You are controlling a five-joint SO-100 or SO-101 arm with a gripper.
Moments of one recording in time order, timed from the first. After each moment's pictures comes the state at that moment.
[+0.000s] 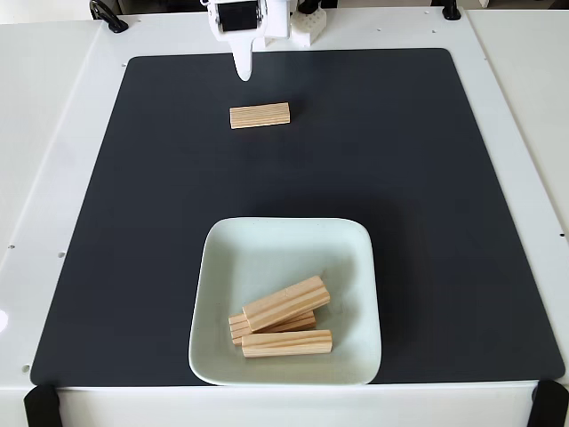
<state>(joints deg) 4.8 116.9 124.5 75.8 -18.0</state>
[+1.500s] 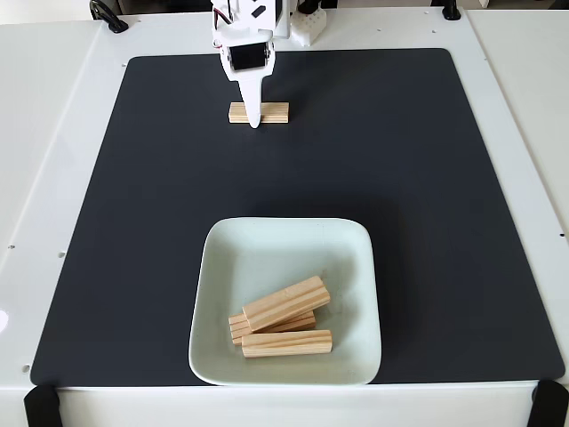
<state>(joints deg) 5.0 106.5 138.0 56.0 -23.0</state>
